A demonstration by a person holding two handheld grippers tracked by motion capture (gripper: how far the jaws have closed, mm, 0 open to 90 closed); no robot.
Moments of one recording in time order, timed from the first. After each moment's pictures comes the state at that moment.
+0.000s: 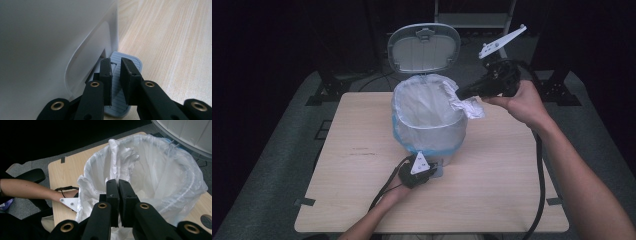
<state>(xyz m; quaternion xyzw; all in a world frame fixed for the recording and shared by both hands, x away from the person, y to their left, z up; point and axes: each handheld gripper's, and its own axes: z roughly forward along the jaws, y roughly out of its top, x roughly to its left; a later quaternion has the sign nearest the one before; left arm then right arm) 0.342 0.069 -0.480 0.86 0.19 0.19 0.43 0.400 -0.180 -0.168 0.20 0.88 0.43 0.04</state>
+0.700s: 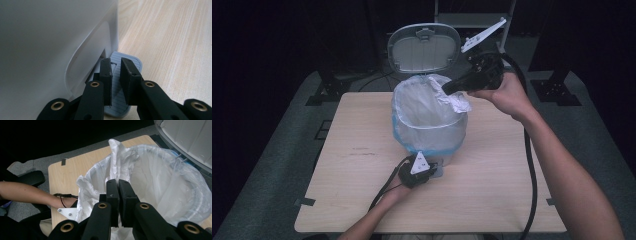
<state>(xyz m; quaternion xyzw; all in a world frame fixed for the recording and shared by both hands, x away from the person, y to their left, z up) 0.342 0.069 -0.480 0.86 0.19 0.19 0.43 0.417 -0.149 -0.163 0.18 0.89 0.42 0.03</state>
